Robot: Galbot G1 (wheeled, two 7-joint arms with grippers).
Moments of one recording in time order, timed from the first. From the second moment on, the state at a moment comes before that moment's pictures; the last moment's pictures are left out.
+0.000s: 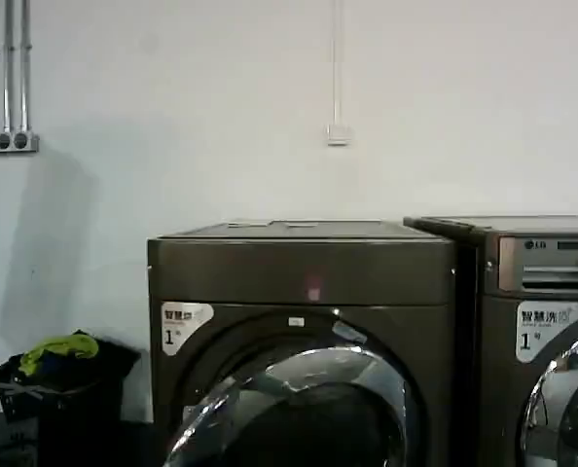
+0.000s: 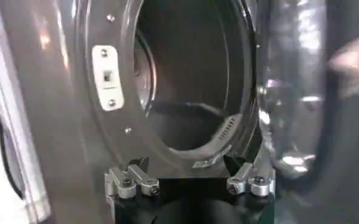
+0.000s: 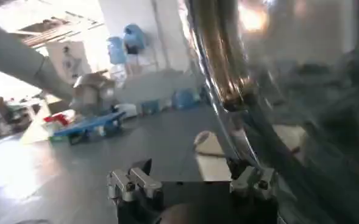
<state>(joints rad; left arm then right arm) 0.65 -0.78 -0.17 -1.29 -0.69 -0.05 0.81 -0.21 0.93 -0.62 1.30 1.02 0.00 -1.10</state>
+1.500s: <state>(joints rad) 0.45 -0.96 0.06 -1.18 -0.67 -0.08 0.82 -0.76 0.62 0.03 1.56 1.14 0.11 -0.85</state>
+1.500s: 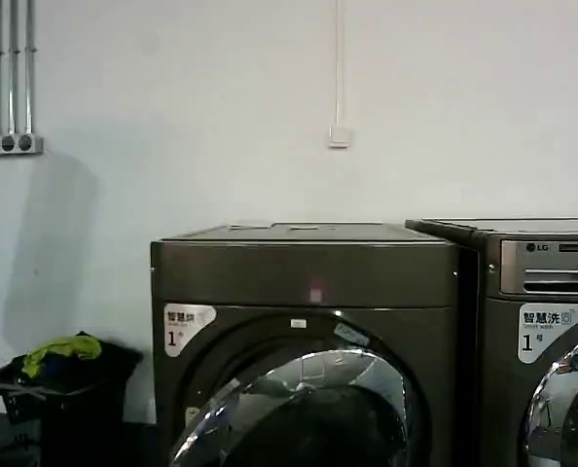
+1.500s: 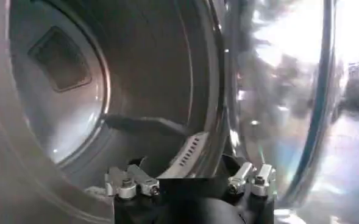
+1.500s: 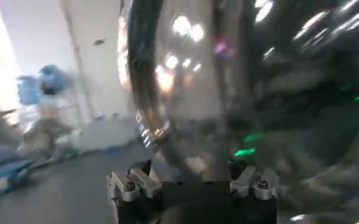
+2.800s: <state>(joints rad) 0.57 -0.91 0.06 -1.37 -0.70 -0.12 0.82 -1.63 1.15 1.63 1.91 0.78 0.19 -0.28</state>
